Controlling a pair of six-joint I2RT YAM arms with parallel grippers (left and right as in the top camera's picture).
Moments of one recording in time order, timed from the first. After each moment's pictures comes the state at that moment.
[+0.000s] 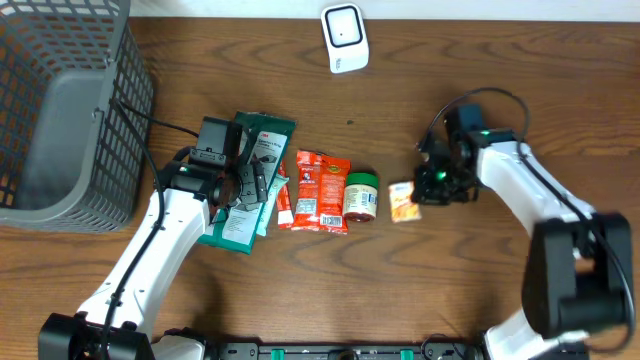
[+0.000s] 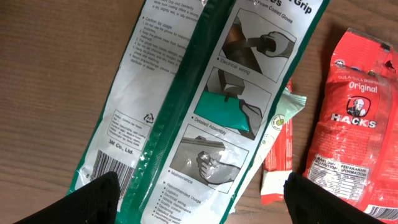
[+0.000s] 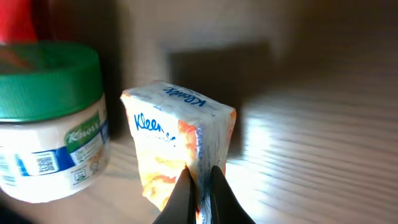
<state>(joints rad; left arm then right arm) -0.23 1.42 0.96 -0.76 -0.03 -0.36 0.14 1.75 1.12 -0.86 -0.32 0.10</state>
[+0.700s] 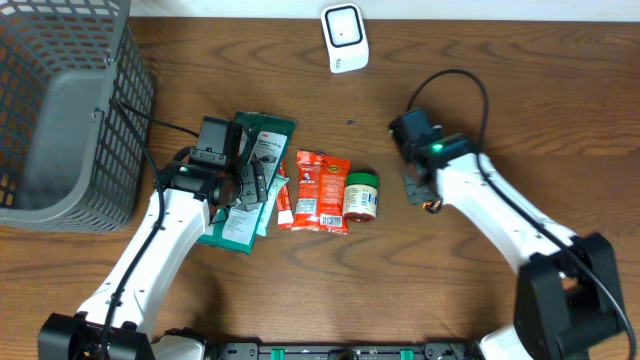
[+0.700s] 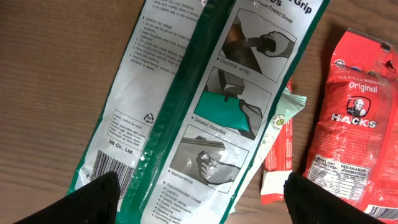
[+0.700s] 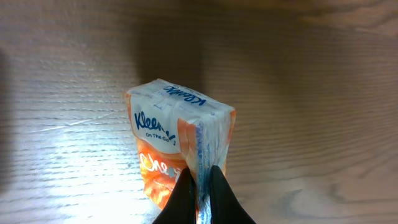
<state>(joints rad) -0.23 1.42 0.96 -0.76 -0.03 -0.36 0.42 1.70 1.15 -0.91 0.40 0.26</state>
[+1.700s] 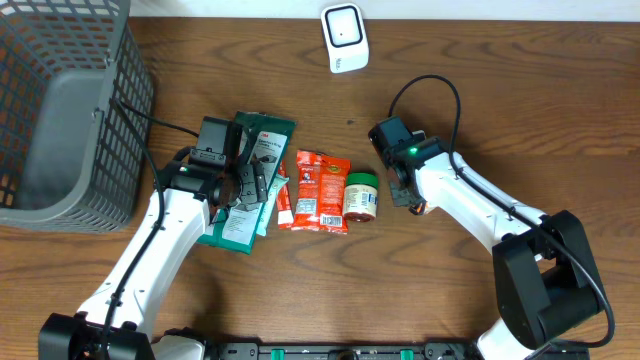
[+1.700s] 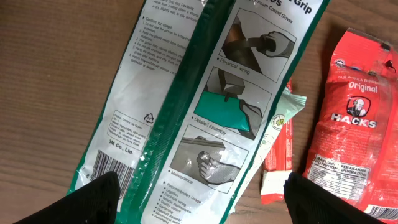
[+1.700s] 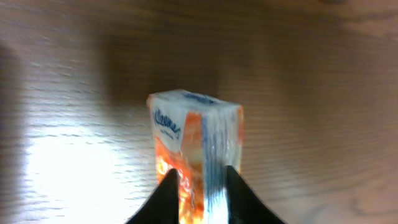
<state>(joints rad) -0.23 1.42 0.96 -0.76 -0.03 -0.36 0.48 1.79 1.15 -0.84 0.40 0.31</state>
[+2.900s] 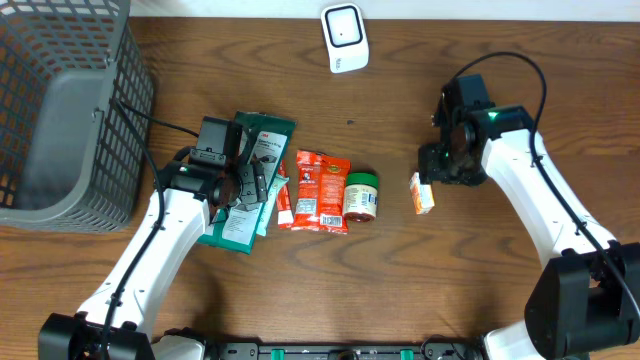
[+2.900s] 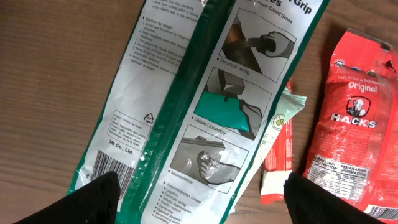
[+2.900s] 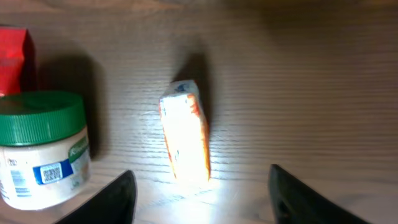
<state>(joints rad) -0.23 1.42 0.96 -0.76 -0.03 -0.36 0.20 1.69 1.29 -1.02 -0.06 0.20</state>
